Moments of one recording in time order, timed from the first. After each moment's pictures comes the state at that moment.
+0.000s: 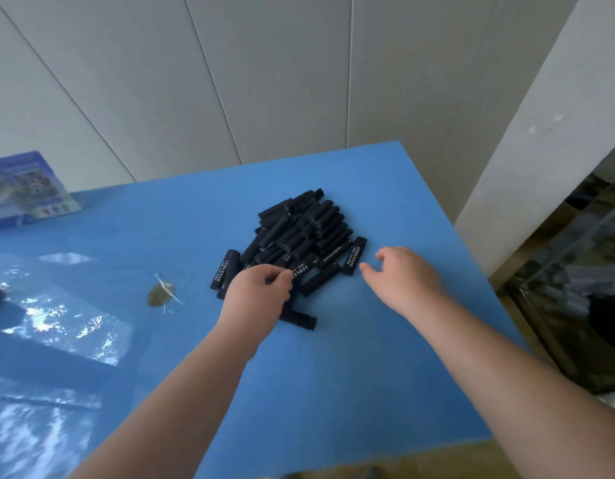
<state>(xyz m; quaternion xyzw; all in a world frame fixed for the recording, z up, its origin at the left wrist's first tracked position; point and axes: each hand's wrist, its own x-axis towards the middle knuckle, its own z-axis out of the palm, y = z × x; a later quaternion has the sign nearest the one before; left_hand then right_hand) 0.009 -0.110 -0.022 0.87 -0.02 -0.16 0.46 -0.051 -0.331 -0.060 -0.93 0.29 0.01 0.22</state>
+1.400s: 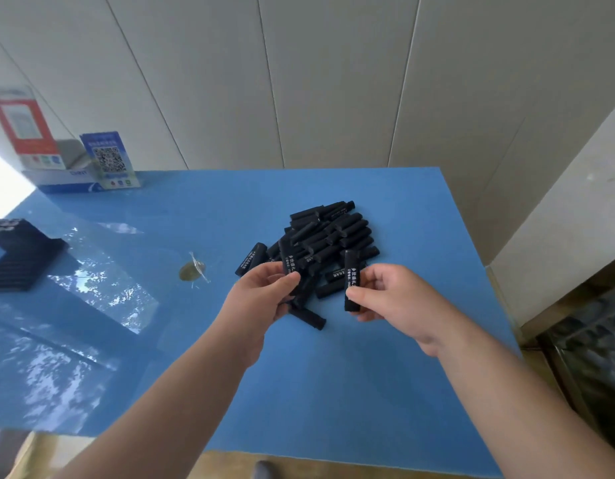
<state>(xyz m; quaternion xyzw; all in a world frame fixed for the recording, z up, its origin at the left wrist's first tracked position) -0.021 -0.089 -0.011 0.69 0.07 -0.20 0.69 -0.077 -0.304 -0.006 -0.76 0.12 0.09 0.63</state>
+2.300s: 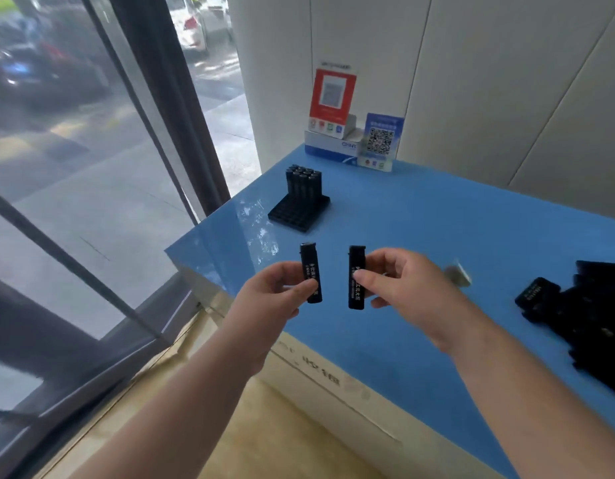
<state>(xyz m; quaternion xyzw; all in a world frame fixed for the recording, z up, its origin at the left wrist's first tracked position) -0.073 0.306 0.019 0.71 0.13 -0.02 0.69 -0.003 0.095 0.030 -0.78 -0.12 0.16 0.59</state>
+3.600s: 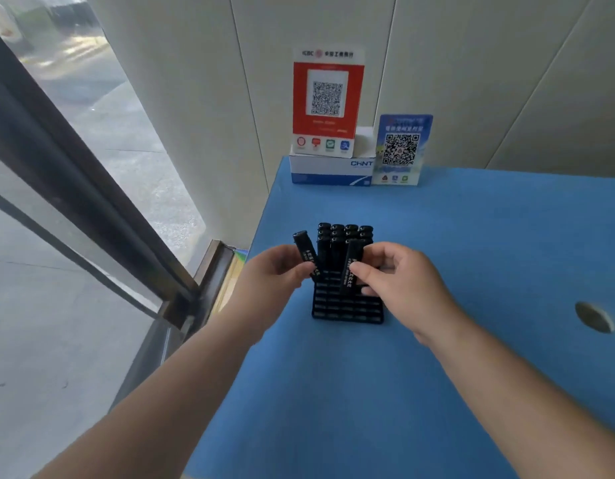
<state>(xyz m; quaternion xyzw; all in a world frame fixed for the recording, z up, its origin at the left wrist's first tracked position) 0.245 0.510 -0.028 0.80 -0.01 -0.11 0.58 0.202 0.308 -0.023 -0.77 0.11 -0.01 0.63</state>
